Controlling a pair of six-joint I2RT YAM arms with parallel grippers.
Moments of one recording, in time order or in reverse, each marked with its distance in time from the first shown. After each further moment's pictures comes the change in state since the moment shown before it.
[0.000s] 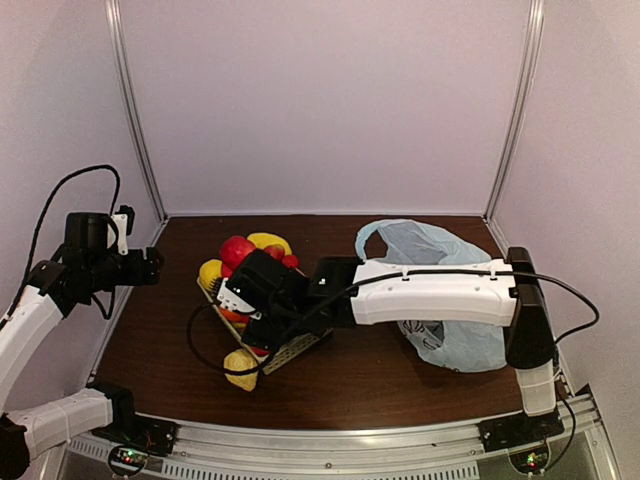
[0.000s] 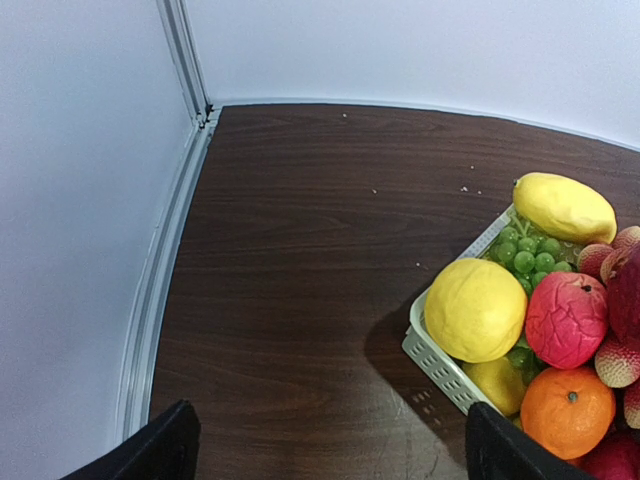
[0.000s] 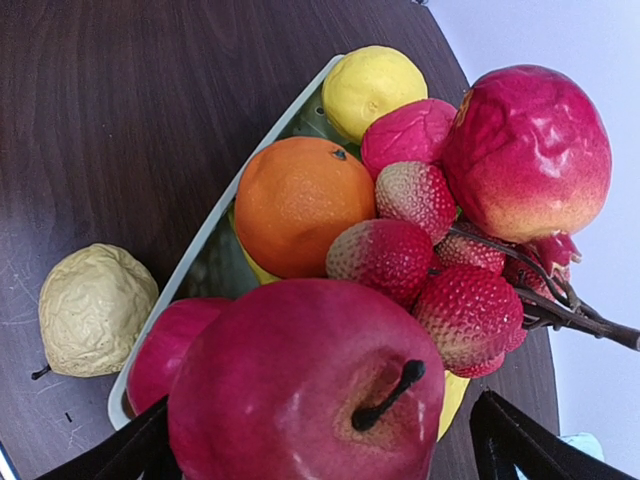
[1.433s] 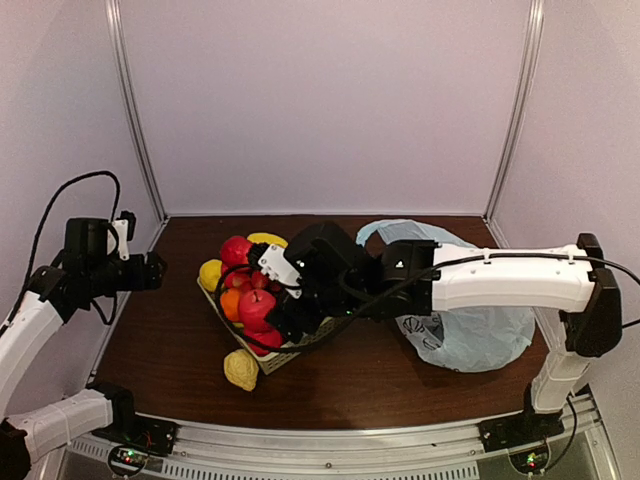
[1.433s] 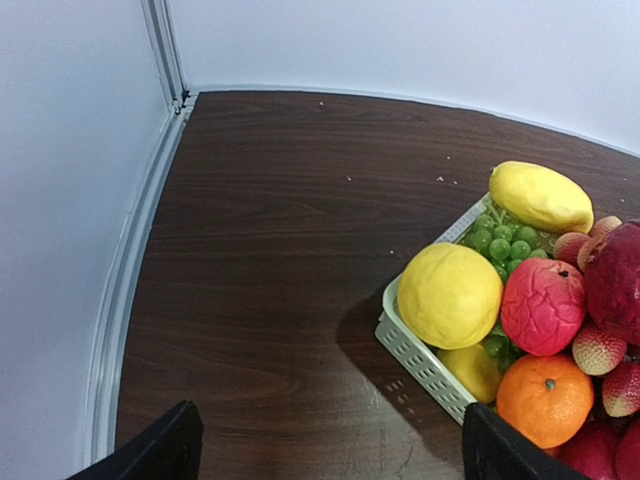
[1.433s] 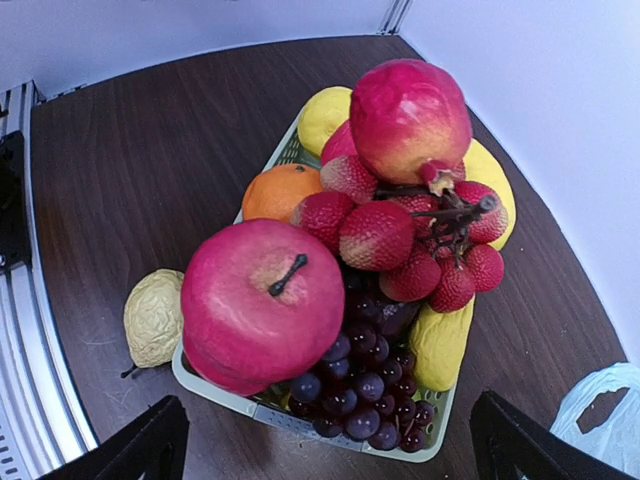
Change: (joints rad) left arm 0.000 -0.014 -0.023 0.000 0.054 -0.039; right arm -0.023 -0.312 -0.308 0.149 -0.134 0.201
